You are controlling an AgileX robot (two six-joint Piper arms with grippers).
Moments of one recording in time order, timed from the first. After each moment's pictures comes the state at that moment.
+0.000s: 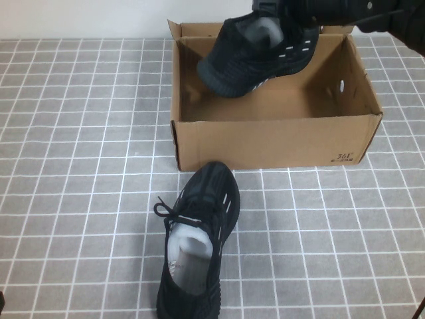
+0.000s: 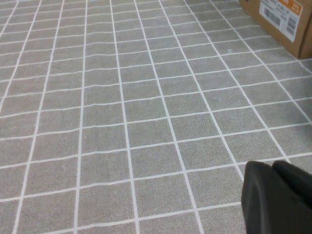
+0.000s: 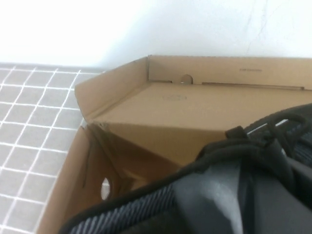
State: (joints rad) right arm 0.38 1.90 -1.91 0.05 0.32 0.29; left arm -0.18 -0.01 0.03 0.03 0.37 -0.02
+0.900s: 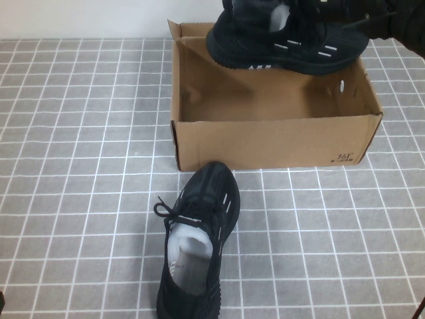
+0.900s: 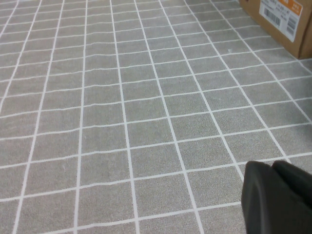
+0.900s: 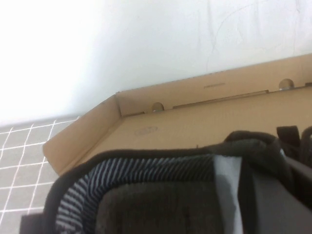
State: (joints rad) right arm 0.38 1.90 -1.91 -0.29 0.32 0.76; left arm -0.18 -0.01 0.03 0.03 0.37 -0.02
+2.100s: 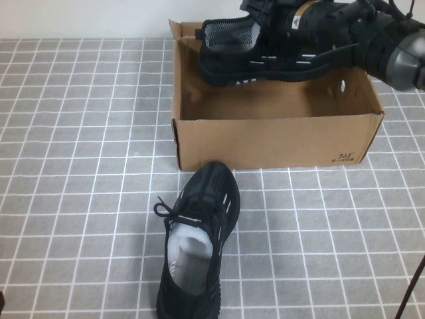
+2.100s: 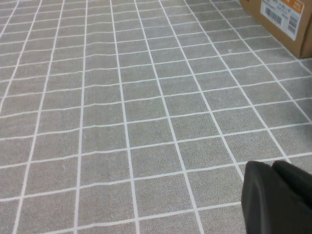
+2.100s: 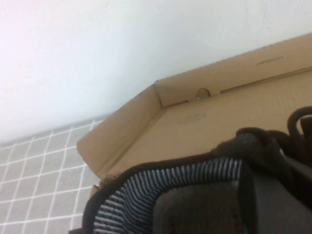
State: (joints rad) right arm 0.40 2.03 -1.91 -0.13 0.13 0.78; left arm -0.18 -0.01 0.03 0.03 0.37 -0.02
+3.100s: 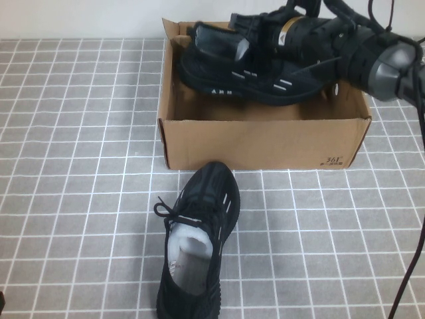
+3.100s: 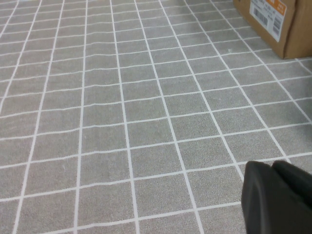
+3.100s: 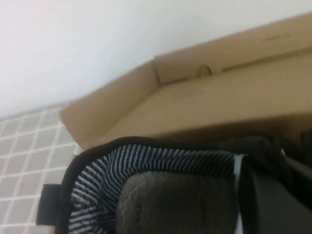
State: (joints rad) right arm 0.43 2.08 -1.91 -0.19 0.13 0.78; left arm -0.18 -0.01 0.03 0.03 0.37 -0.02
